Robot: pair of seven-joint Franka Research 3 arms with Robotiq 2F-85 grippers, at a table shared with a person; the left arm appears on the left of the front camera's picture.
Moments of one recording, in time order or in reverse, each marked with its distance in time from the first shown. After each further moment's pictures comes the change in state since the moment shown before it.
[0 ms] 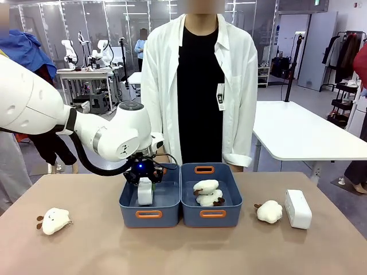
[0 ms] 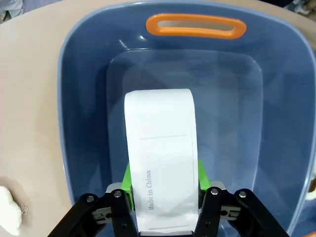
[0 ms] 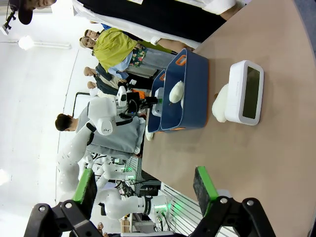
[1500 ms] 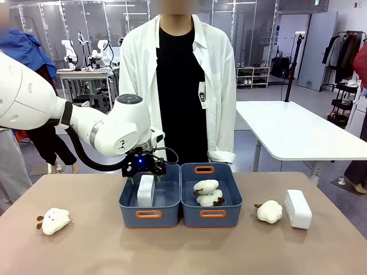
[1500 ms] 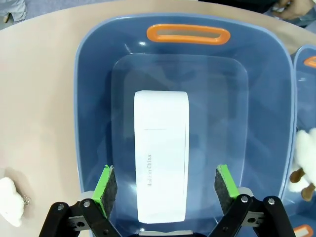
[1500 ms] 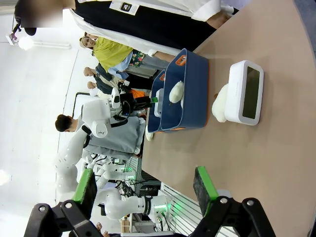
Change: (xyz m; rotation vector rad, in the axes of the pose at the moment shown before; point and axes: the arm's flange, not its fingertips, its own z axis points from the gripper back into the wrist) left arm -0.004 -0.002 0.030 -0.013 -0.036 0.022; right arm 0.000 0.000 0.000 0.000 -0.001 0.000
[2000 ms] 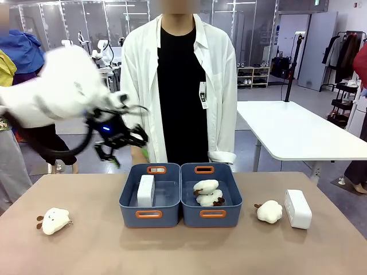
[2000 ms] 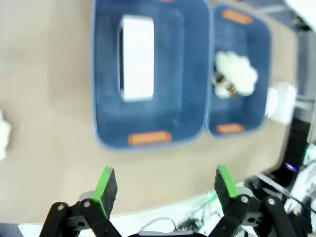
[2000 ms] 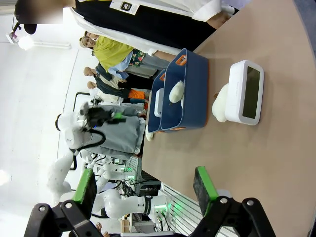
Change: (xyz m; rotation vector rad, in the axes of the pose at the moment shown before) left arm -0.038 0.095 0.164 -0.401 0.179 0.105; right arm 0.000 0.000 0.000 0.000 -0.001 0.000
